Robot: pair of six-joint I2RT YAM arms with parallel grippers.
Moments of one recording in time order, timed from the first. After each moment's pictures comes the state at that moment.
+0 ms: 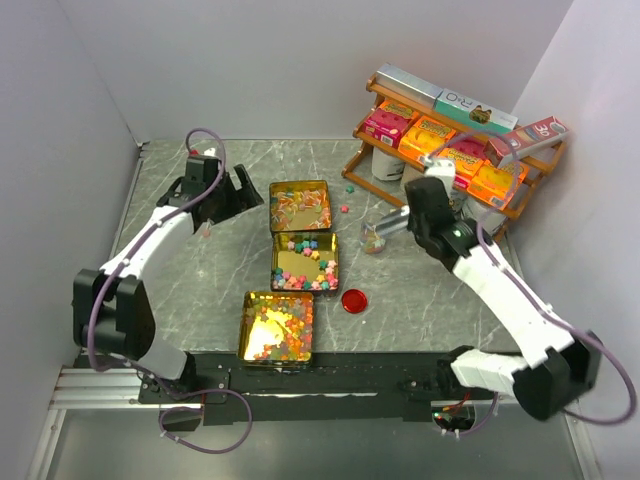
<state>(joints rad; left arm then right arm) -0.21 1.52 1.19 -0.39 0.12 -0.59 0.46 1.19 1.13 -0.61 0.61 0.31</state>
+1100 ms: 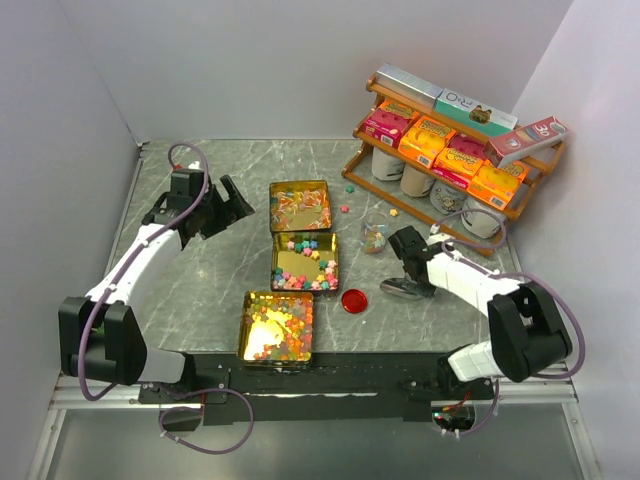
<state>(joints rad) -0.16 1.36 1.06 -0.41 0.15 -0.65 0.40 1.37 0.72 -0.69 0.51 0.89</state>
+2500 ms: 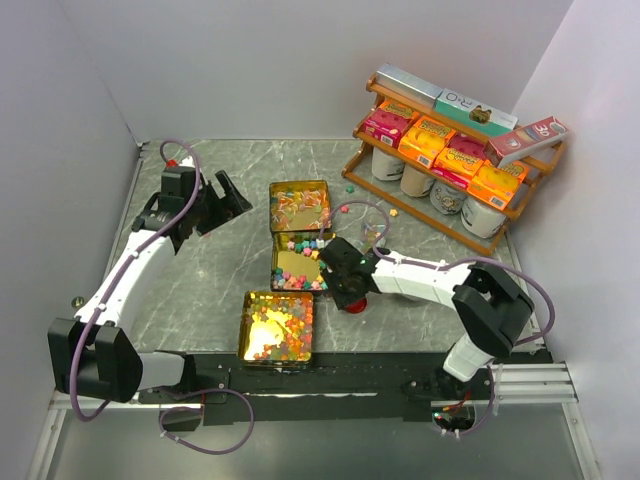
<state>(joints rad) -0.16 1.28 1.08 -0.45 0.17 -0.64 0.87 1.60 0.95 -0.54 0.07 0.38</state>
